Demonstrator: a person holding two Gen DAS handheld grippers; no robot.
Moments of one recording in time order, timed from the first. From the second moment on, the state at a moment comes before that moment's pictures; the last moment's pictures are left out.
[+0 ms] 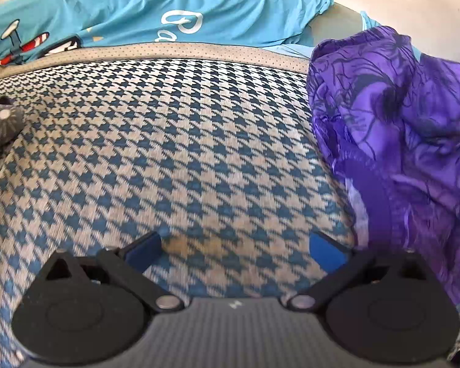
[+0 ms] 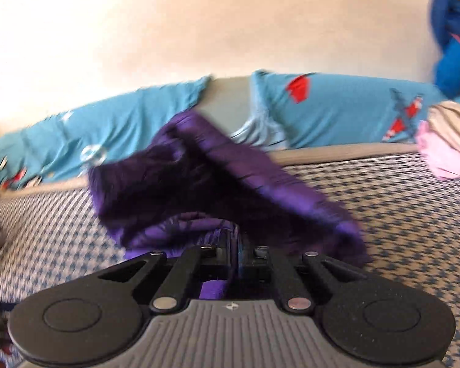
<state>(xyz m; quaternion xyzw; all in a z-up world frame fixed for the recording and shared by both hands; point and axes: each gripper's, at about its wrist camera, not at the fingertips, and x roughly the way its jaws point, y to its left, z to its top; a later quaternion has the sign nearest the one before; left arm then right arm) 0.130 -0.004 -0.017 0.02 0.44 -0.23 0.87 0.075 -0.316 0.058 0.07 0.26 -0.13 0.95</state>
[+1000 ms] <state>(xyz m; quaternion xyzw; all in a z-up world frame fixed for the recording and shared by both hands) 0.068 0.009 -0.020 0.05 0.41 -0.22 0.88 -0.052 -0.434 0.079 0.19 0.19 -0.47 0.84</state>
